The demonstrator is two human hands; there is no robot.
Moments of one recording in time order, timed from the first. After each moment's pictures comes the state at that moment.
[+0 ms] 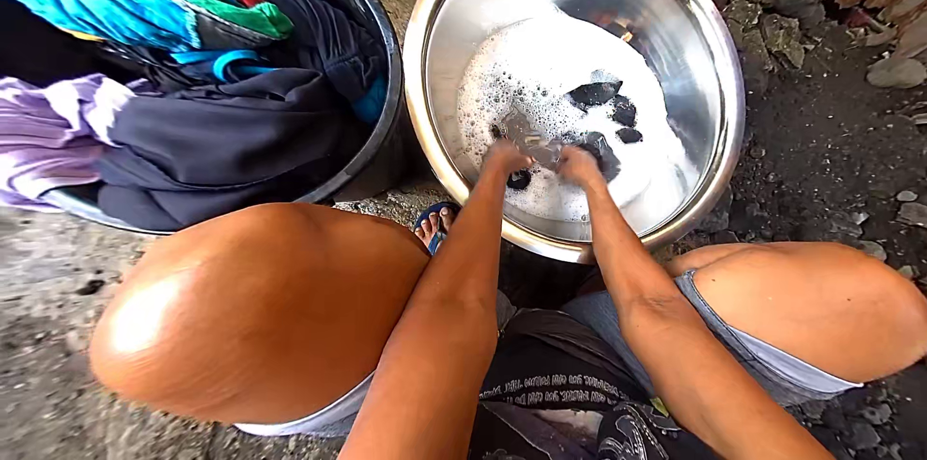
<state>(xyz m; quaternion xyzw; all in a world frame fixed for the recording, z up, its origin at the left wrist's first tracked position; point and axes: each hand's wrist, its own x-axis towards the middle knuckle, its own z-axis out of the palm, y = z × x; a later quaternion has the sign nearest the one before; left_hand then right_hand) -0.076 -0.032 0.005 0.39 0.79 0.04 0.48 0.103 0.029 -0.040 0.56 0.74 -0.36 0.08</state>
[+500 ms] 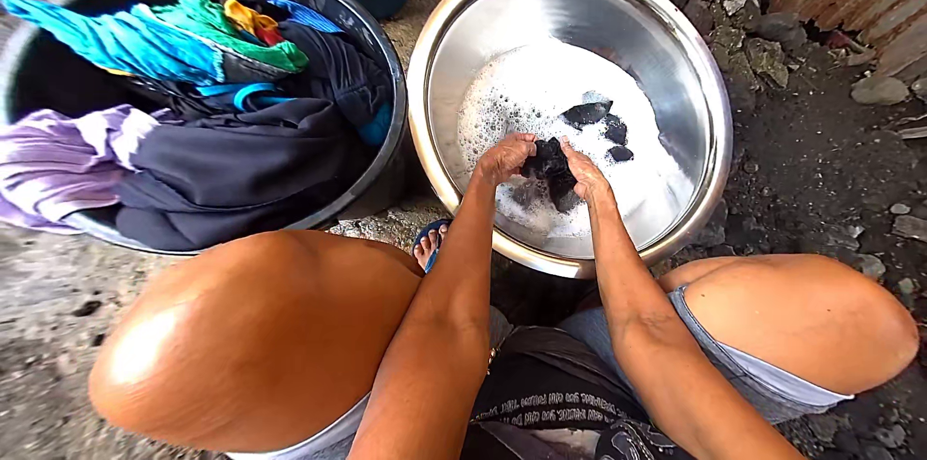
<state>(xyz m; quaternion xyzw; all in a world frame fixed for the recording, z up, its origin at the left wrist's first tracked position) -0.088 -0.016 0.021 0.33 0.56 0.36 0.67 0.089 0.033 -0.020 0.61 0.45 -0.63 -0.15</state>
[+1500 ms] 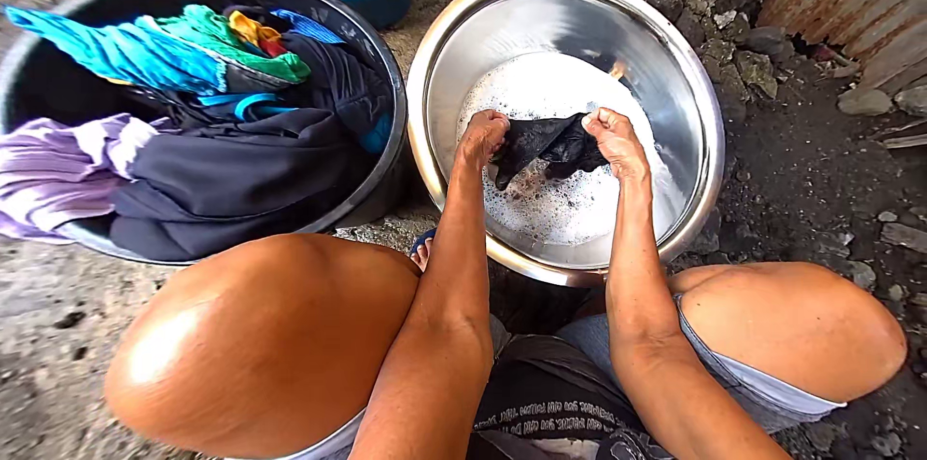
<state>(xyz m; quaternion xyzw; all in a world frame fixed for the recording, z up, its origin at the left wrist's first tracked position) -0.124 0.005 0.045 0.25 0.71 0.39 0.53 0.109 0.073 0.071 0.53 0.69 -0.44 -0.23</state>
